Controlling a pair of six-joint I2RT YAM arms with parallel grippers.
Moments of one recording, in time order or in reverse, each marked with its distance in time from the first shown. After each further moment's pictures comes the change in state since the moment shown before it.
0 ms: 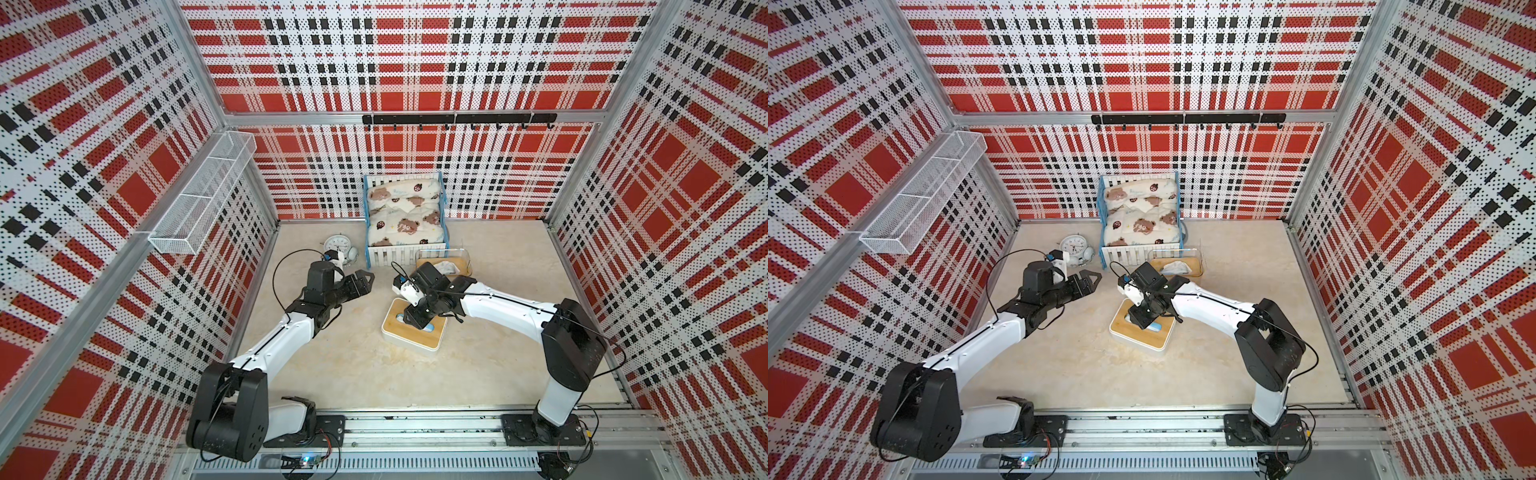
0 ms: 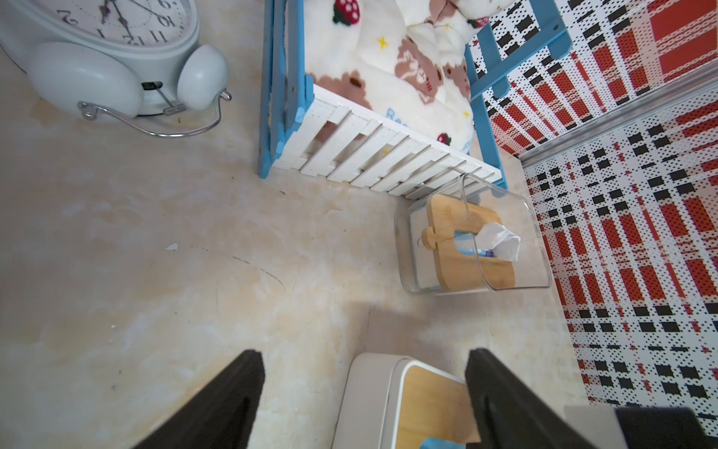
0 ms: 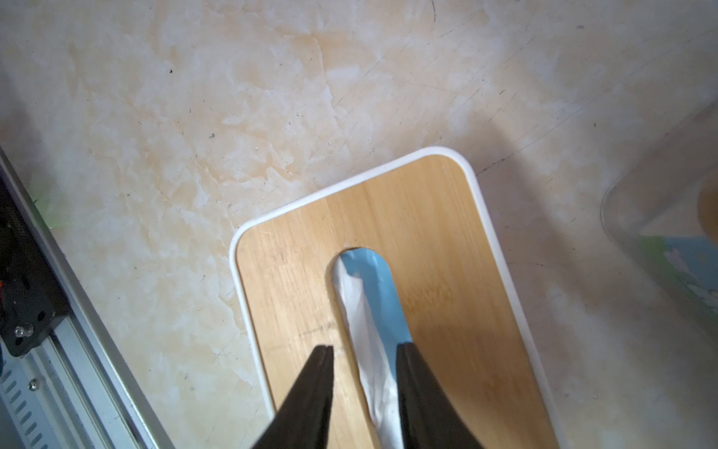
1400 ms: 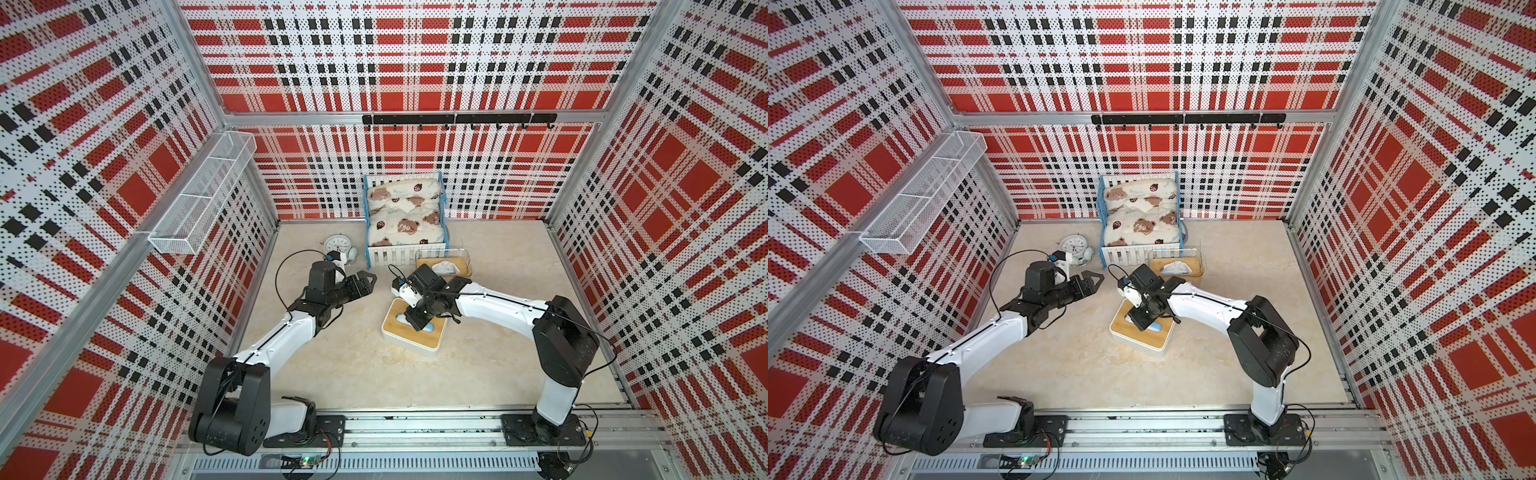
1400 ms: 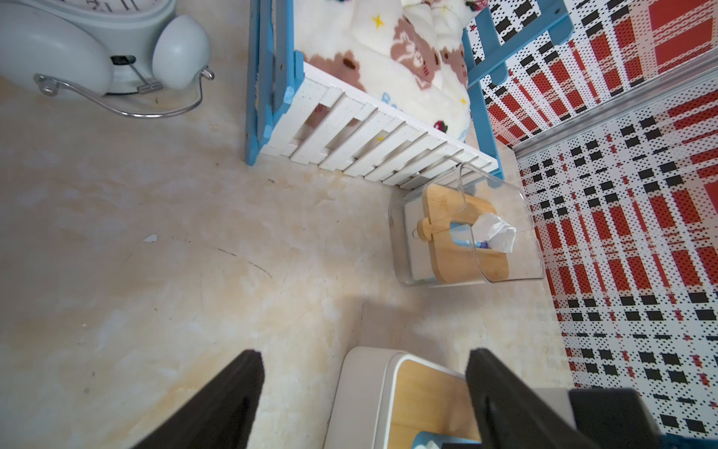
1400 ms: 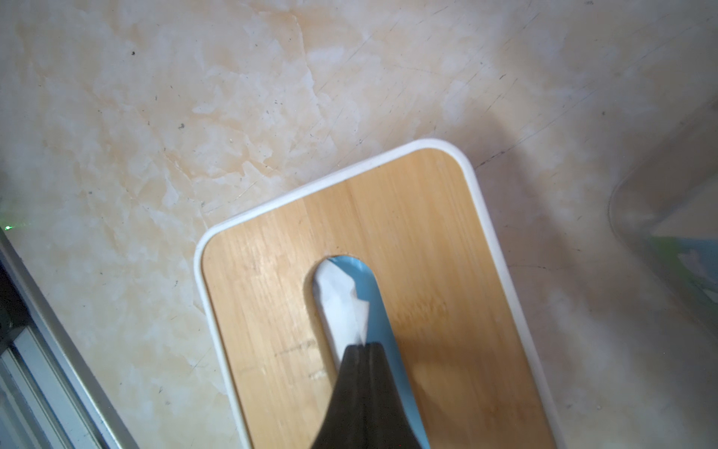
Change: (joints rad) left arm -0.001 0.026 0.000 0.014 0.037 -0.011; right arm 0.000 0.042 0.016 -0.002 0.033 -0.006
